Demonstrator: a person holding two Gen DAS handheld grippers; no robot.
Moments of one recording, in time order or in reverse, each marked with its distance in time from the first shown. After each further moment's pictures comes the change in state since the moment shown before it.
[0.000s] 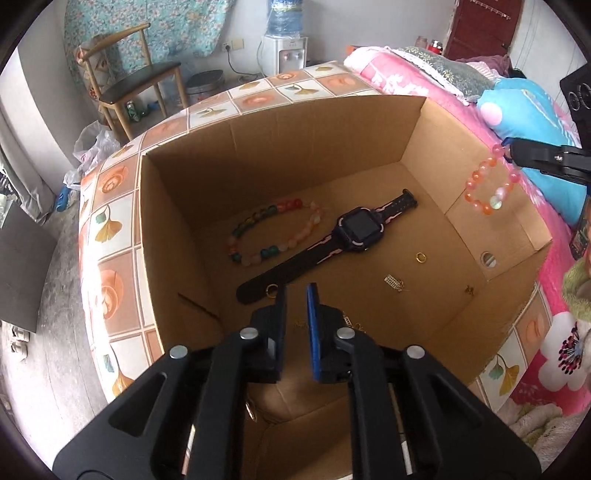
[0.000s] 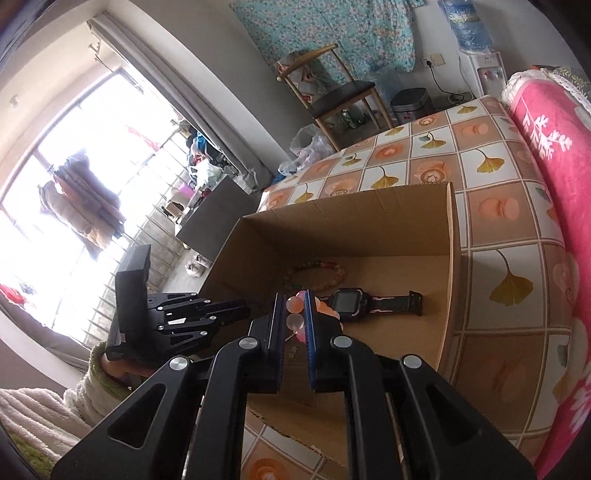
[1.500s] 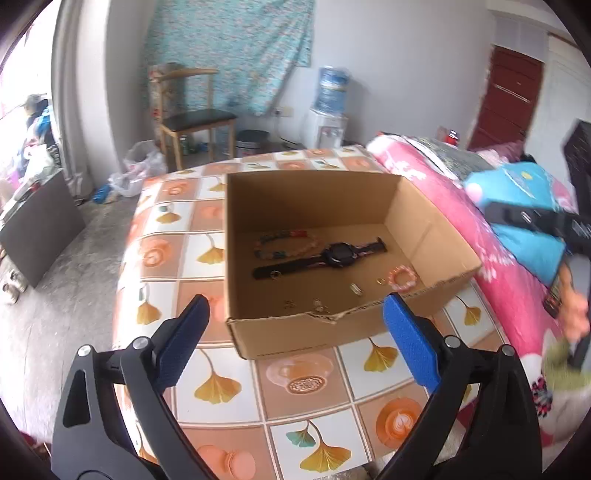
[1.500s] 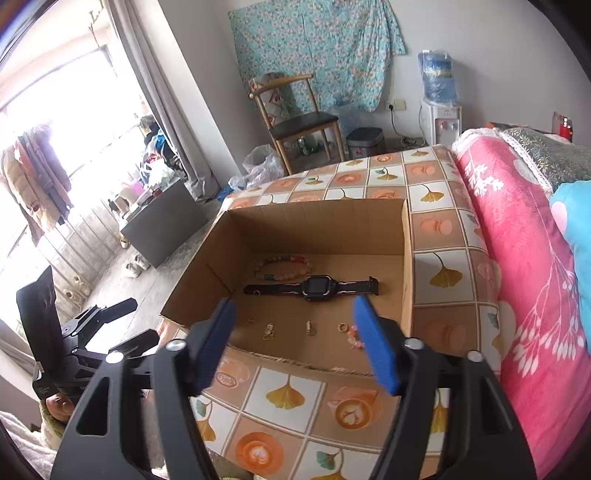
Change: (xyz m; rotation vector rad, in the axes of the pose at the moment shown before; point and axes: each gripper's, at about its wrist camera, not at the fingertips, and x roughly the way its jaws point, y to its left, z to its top) left arm -0.113 -0.030 -0.082 -0.231 -0.325 0.103; right arm -0.057 0.095 -0.065 -0.101 -0.146 -0.317
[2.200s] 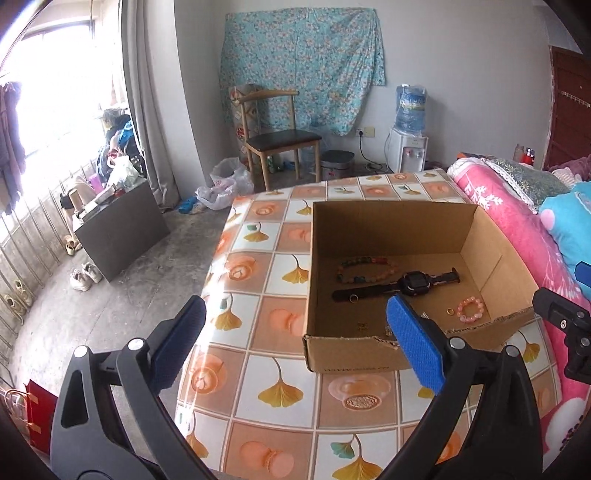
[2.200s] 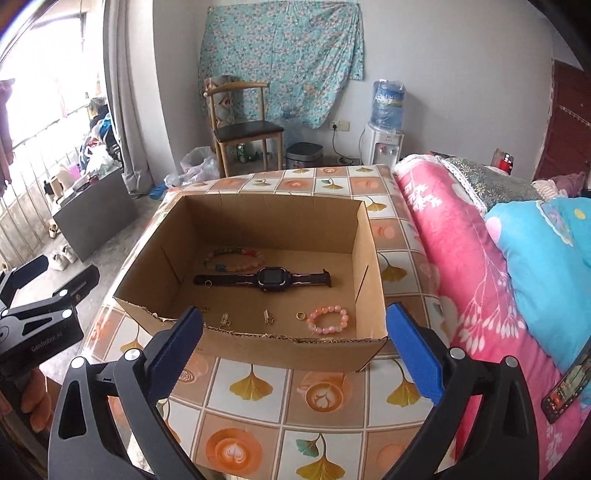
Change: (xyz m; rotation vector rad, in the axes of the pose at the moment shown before) left arm -0.022 -0.005 0.012 -0.053 -0.053 0.338; right arm -0.003 0.045 -0.026 -0.071 -0.038 -0.350
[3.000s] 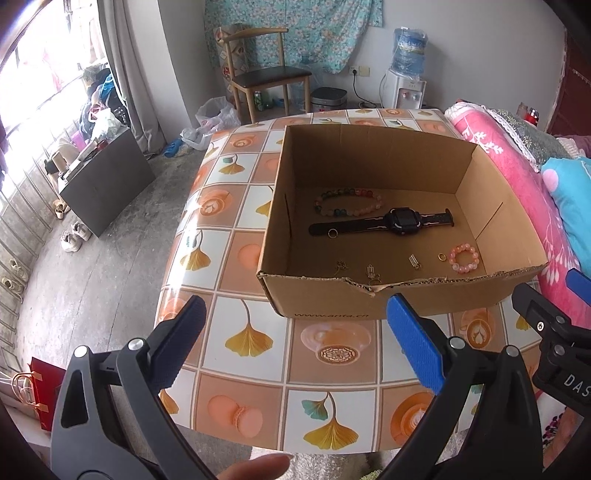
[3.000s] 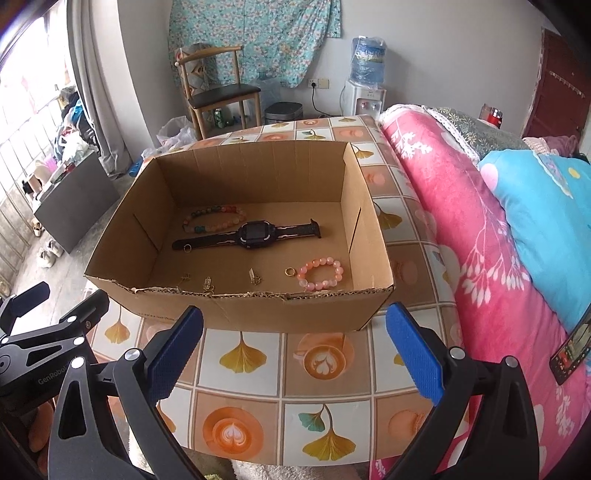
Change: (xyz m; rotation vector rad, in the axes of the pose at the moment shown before) left arm 0.029 -0.027 -0.020 0.010 0.249 -0.019; right arm 0.034 -0.003 -0.021 0.072 0.171 -0.035
